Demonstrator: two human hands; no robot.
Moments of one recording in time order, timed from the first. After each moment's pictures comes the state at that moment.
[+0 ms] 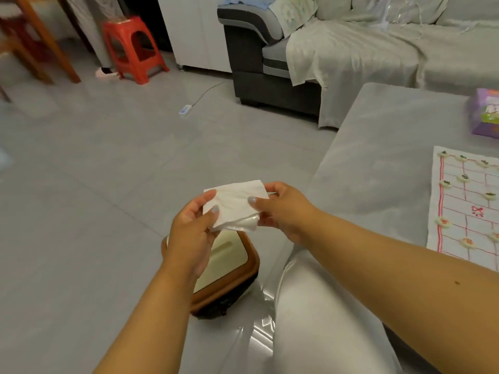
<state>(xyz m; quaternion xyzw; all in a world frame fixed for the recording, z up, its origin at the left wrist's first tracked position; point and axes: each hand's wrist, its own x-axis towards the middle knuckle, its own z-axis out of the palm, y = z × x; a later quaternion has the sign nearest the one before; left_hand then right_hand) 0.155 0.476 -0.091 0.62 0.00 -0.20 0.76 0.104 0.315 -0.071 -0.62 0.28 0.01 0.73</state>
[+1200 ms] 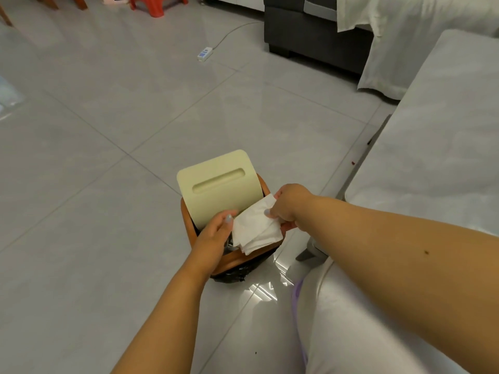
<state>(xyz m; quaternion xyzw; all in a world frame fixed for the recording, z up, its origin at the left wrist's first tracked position) 0.167 0.537 -0.215 0.78 -0.04 -0.29 0.56 0.161 0.350 -0.146 -0.76 0.35 0.26 0.48</state>
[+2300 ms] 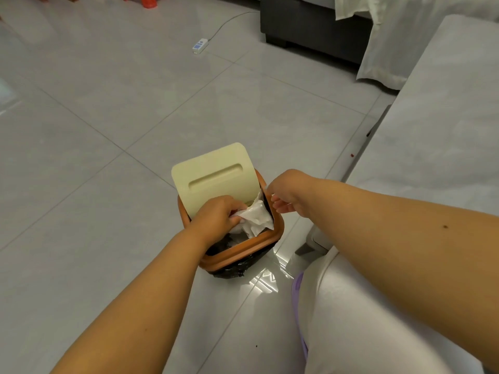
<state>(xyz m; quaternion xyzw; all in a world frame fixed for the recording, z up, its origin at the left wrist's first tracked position) 0.224 0.516 -0.226 0.89 -0.36 -0.18 0.24 0.168 0.348 -0.136 -0.71 0.40 0.23 0.52</state>
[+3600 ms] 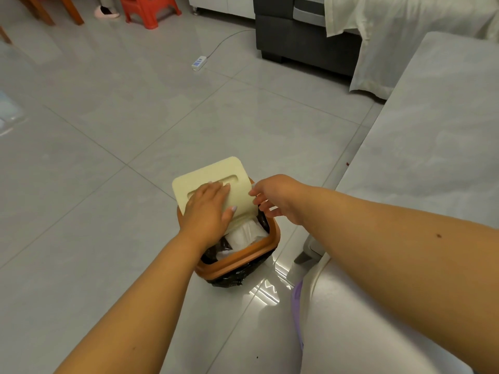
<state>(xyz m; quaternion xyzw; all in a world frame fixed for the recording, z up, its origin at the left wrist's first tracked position) 0.227 0.514 -0.200 0.94 -0.31 -0.05 0.09 0.163 0.356 -0.104 -0.69 0.35 0.23 0.59</state>
